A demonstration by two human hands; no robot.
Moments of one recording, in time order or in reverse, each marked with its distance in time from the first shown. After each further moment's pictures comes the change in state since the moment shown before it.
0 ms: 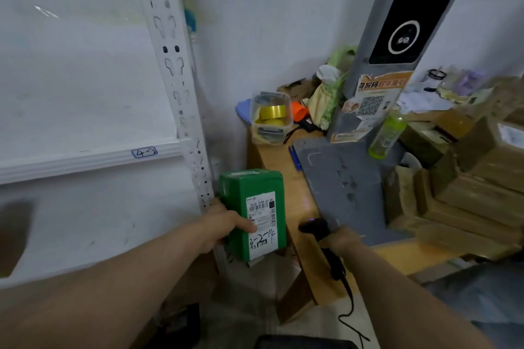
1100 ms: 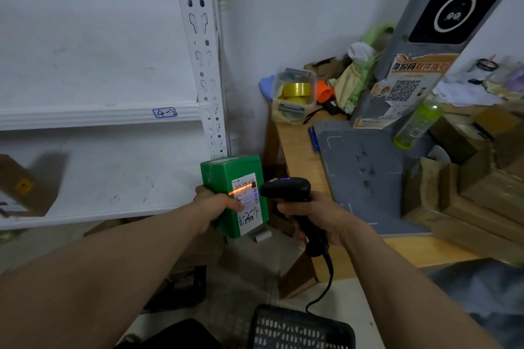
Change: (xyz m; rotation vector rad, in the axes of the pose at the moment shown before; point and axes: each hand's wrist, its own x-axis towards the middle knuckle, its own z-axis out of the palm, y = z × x) left_hand 0.033 -0.069 -0.018 -0.153 0.297 -0.097; right_hand -0.092 -0.056 -0.007 0.498 -0.604 -0.351
